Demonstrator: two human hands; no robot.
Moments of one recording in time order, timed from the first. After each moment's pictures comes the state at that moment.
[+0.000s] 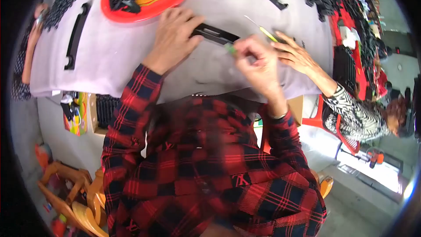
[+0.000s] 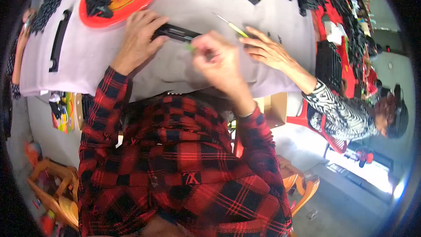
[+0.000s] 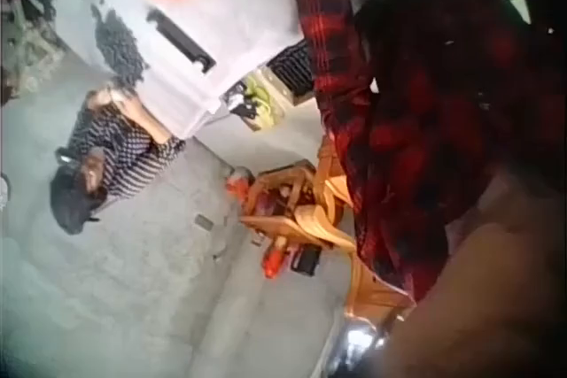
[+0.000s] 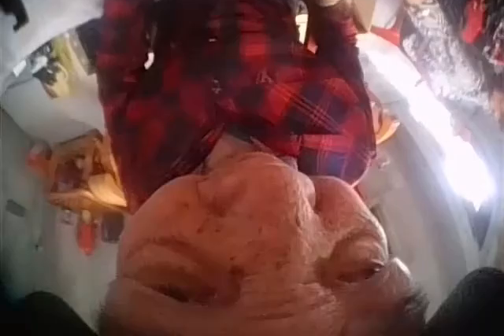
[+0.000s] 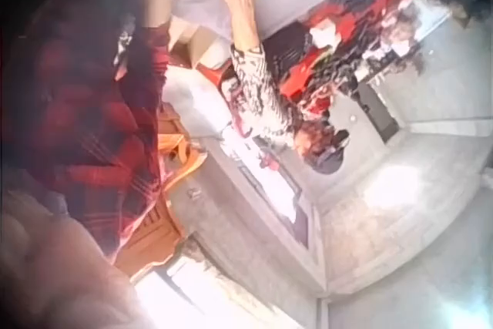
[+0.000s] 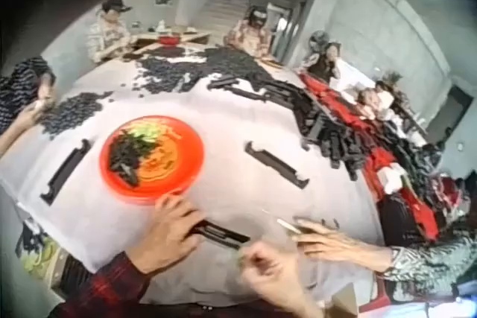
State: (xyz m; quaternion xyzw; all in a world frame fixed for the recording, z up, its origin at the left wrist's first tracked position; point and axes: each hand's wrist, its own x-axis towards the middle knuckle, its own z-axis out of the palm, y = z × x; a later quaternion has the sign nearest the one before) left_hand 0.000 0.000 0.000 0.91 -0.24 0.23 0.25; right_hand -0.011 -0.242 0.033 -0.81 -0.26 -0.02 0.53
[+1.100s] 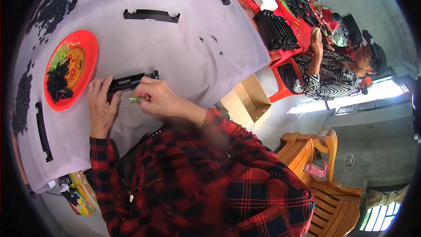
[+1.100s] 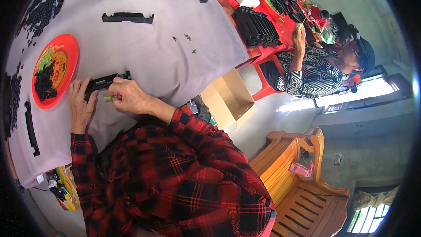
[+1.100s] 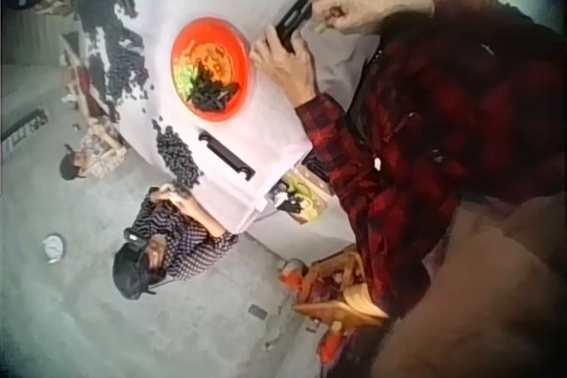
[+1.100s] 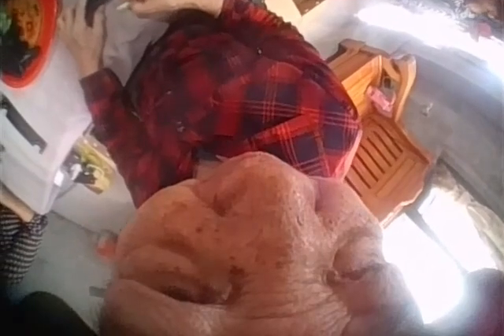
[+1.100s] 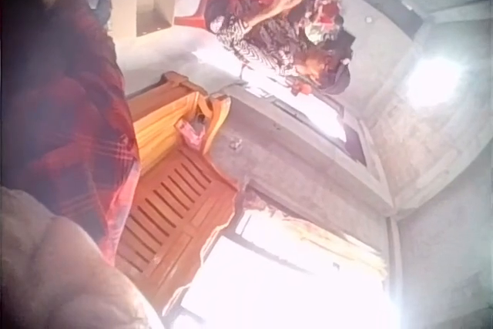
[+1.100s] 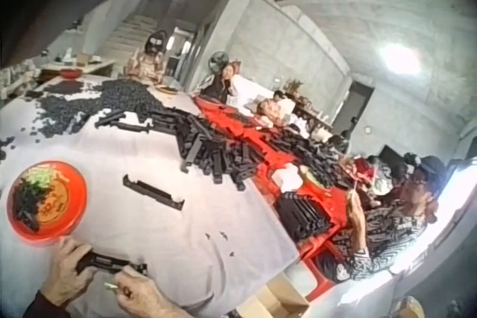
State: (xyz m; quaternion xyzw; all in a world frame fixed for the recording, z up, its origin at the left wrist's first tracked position) left_hand -0.001 -0.011 -0.007 0.92 -0.21 0.21 0.27; right_hand -0.012 -0.236 -0.011 -0.80 -0.29 -0.10 0.52
